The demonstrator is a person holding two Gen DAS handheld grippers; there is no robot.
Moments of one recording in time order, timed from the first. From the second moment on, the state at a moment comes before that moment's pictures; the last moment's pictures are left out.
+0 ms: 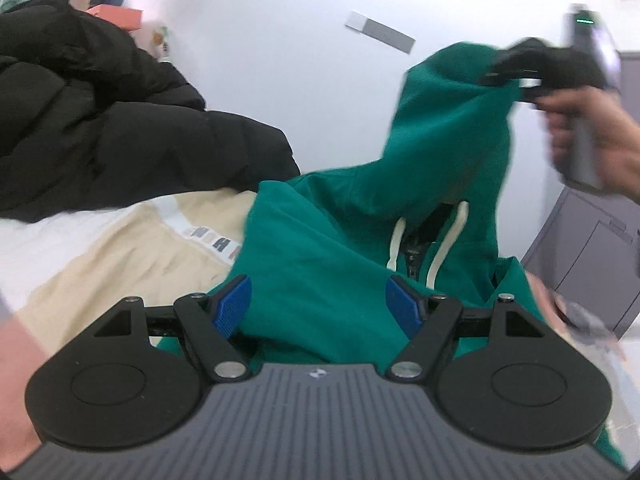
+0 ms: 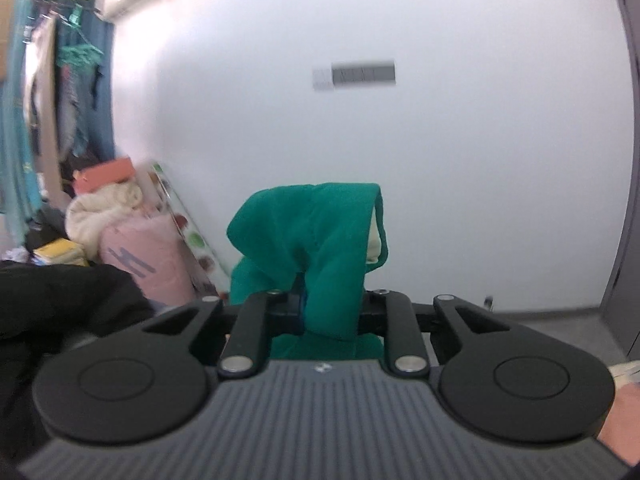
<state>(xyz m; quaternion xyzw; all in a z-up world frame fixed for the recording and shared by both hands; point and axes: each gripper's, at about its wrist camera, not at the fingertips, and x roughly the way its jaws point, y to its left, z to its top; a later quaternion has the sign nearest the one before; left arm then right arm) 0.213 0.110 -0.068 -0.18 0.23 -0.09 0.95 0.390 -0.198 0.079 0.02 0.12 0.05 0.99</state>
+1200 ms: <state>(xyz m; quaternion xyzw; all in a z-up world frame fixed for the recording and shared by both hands) 0.087 0.082 -0.042 -0.16 0.26 -0.09 0.95 0.025 -0.206 -0.083 0.06 0.30 0.15 0.94</state>
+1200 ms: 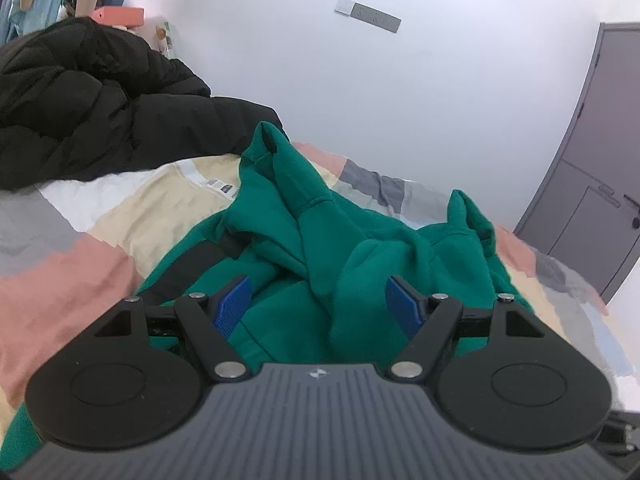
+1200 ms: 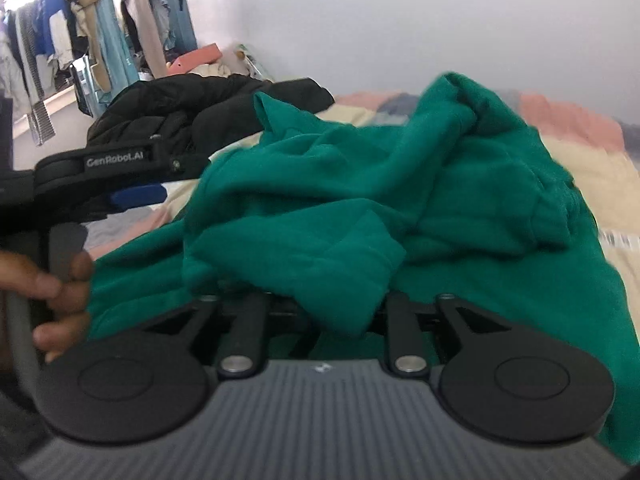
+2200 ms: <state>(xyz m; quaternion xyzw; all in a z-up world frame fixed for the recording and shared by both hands) 0.135 0.083 -0.066 -0.24 0.30 -0.19 0.91 0.113 -0.230 -0.075 0.11 0.26 0.10 0.95</state>
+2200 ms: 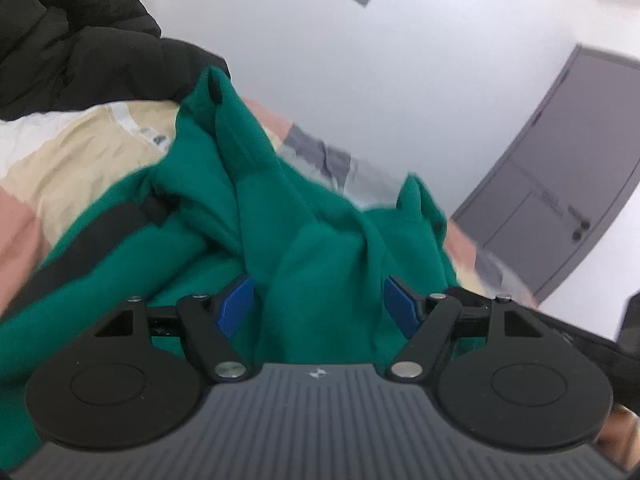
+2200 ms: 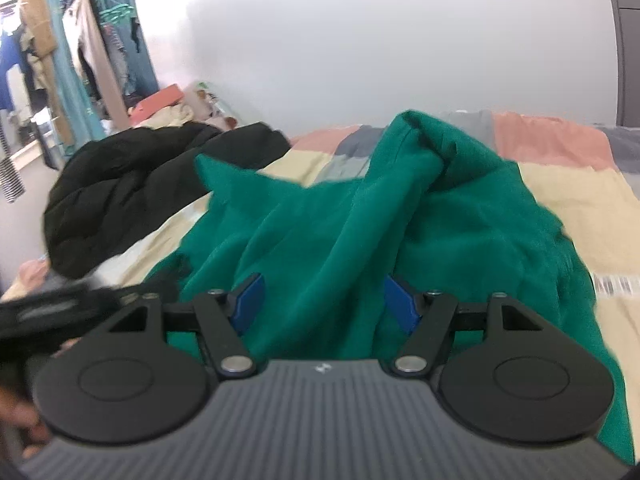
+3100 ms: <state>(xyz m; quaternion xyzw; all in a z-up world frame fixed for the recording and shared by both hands) 0.266 0.087 -0.113 -0.30 0.30 -0.19 0.89 0.235 -0.258 -0.105 0.15 0.24 0.11 0.95</state>
